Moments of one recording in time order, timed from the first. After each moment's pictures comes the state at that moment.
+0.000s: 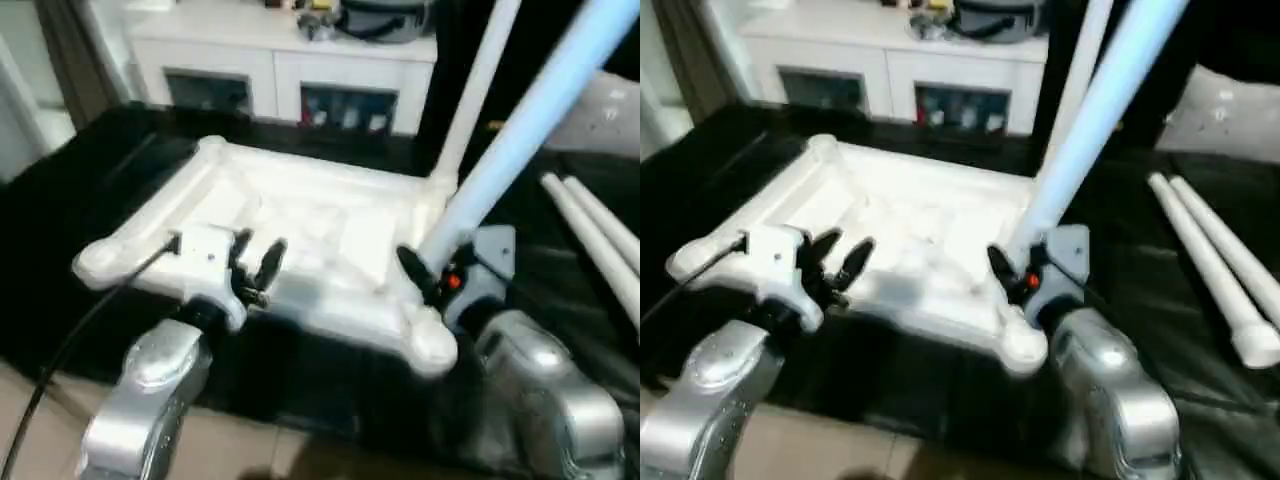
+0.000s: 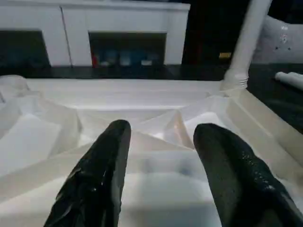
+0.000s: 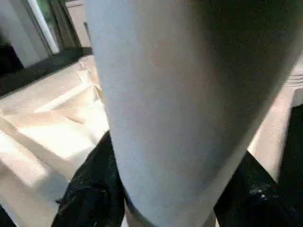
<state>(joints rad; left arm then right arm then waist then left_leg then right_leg) -0.01 0.18 -0.06 -0.42 -0.22 0.49 -0.19 -0.02 -0.13 0.02 -0.43 0.32 0.64 0.18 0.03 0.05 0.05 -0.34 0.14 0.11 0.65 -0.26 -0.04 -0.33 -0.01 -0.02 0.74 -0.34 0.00</state>
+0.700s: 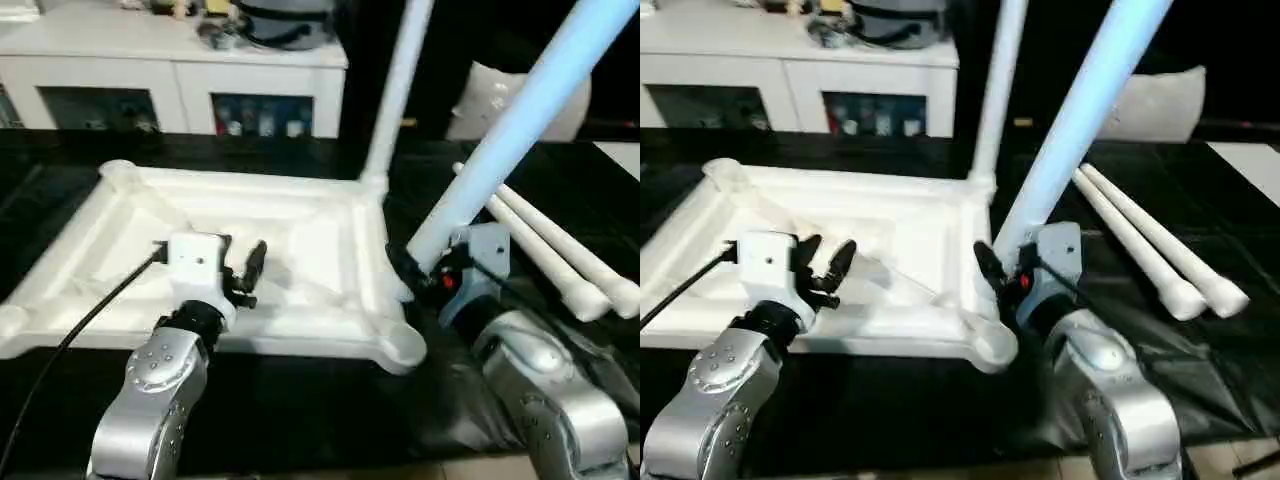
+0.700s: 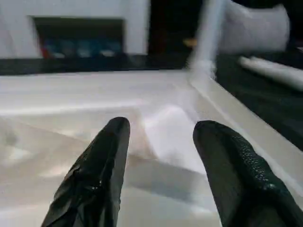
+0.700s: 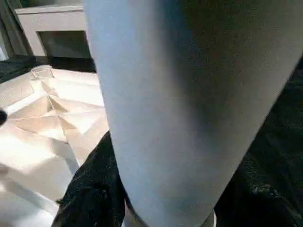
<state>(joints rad) -0.01 0.13 -0.09 -0.40 -0.16 0.49 -0.12 -0.07 -0.19 0.00 -0.41 0.32 0.65 0.23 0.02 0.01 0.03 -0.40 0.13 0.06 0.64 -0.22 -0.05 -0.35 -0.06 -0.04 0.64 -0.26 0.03</state>
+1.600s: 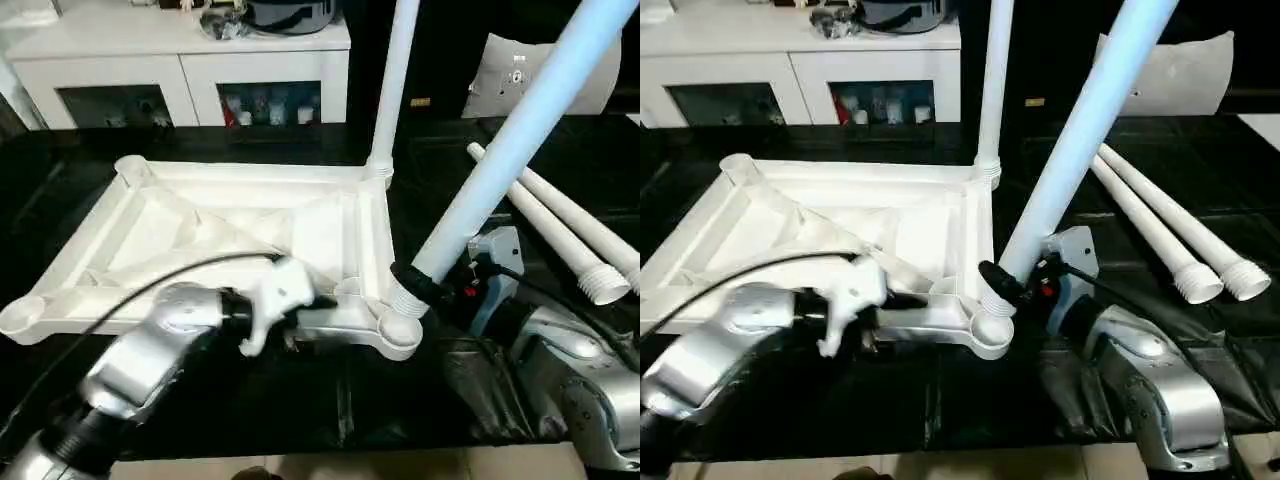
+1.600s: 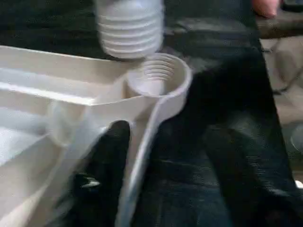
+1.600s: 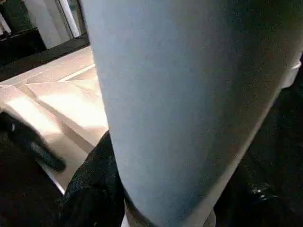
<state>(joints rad) -0.35 0.52 -0.44 -0.10 -0.21 0.42 -0.99 -0.09 -0.38 -0.03 -0.31 0.44 0.62 0.55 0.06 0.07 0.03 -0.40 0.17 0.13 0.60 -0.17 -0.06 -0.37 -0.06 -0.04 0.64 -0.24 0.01</state>
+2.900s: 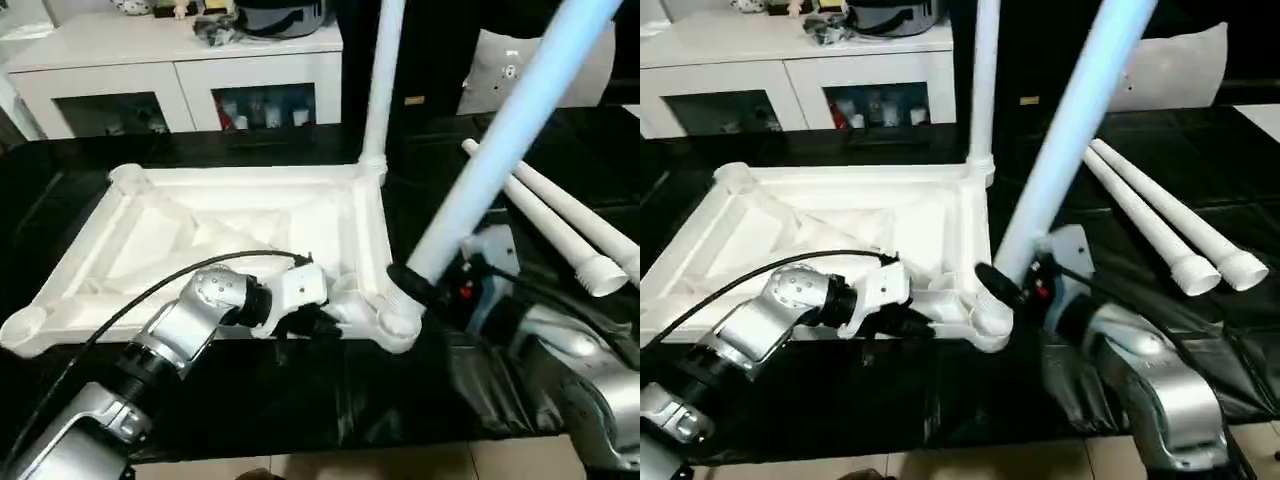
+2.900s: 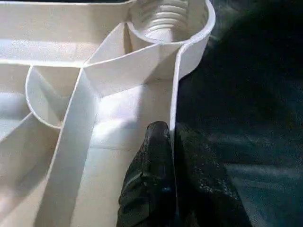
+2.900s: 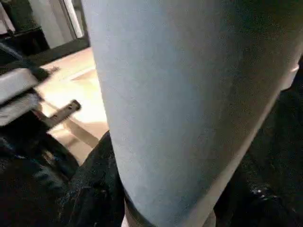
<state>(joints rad) -0.53 0.41 -0.47 0.34 -0.06 0.24 -1.06 -0.12 -0.37 0.01 -0.32 0.42 0.63 0.55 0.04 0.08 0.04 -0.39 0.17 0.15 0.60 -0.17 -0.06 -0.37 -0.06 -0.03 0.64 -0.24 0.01</state>
